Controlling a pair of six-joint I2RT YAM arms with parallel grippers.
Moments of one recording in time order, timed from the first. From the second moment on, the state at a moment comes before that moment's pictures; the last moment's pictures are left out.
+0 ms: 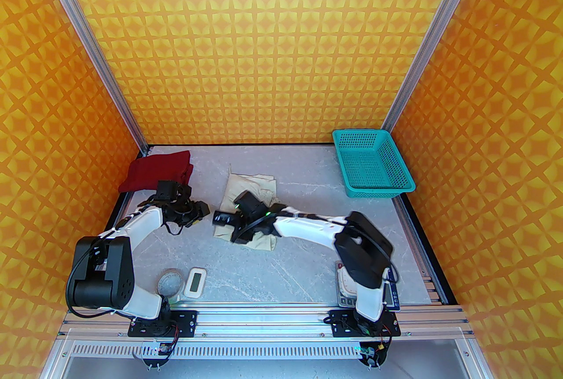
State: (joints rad) left arm 0.01 1.52 0.83 -0.40 0.54 -0.47; right arm 0.93 1.95 1.32 -0.32 -0.15 -0.57
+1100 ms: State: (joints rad) left arm -0.09 1.56 0.70 -0.08 0.67 -0.75; right arm 0.90 1.80 1.00 0.19 0.03 -0.63
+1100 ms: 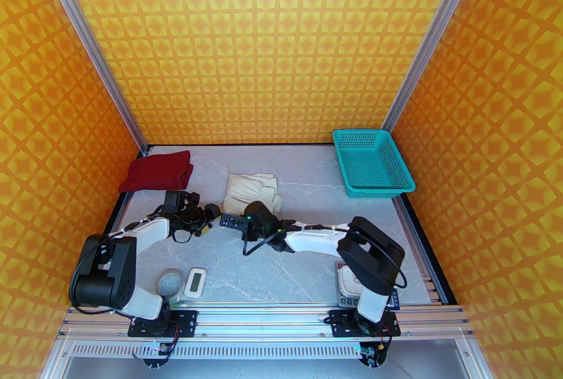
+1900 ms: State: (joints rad) left arm -0.23 1.82 0.82 0.28 0.64 -1.18; right arm 0.89 1.78 0.92 0.28 -0.01 -0.59
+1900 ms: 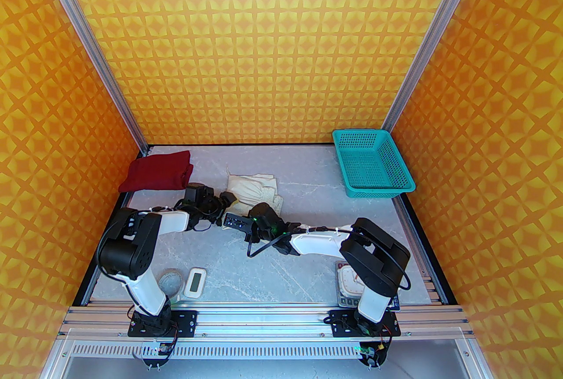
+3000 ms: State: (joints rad) left arm -0.25 1.93 1.18 -0.05 0.47 -0.72; right arm 0.82 1.22 0.51 0.24 0.19 -0.13
